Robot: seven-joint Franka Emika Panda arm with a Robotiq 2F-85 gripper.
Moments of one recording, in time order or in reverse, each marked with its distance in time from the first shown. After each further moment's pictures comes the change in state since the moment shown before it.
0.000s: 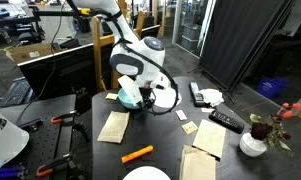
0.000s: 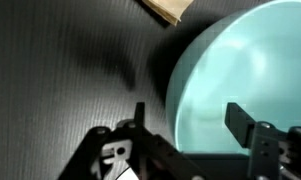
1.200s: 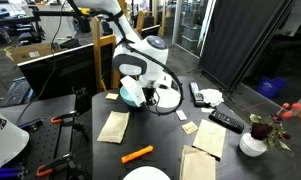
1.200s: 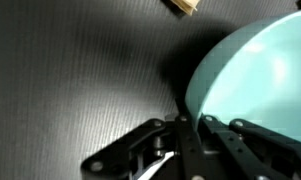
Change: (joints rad) arm -0.029 0.004 0.007 0.020 -0.048 0.000 0.011
